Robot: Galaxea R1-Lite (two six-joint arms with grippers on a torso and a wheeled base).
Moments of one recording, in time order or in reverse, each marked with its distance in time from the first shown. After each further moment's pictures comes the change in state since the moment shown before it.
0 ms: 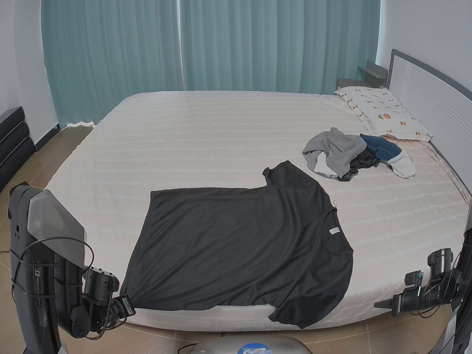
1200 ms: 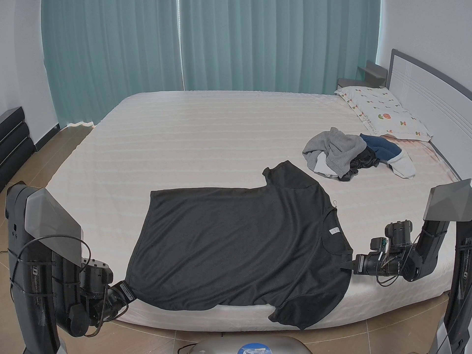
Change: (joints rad) left arm 0.021 -0.005 0.000 -0.140 -0.095 -0.149; right arm 0.294 0.202 -0.547 0.038 -0.227 0.432
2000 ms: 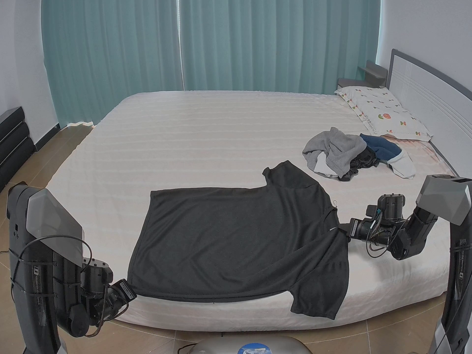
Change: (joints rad) left arm 0.000 0.010 0.000 -0.032 0.007 0.001; right arm 0.014 0.062 -0.301 -0.003 -0.113 0.076
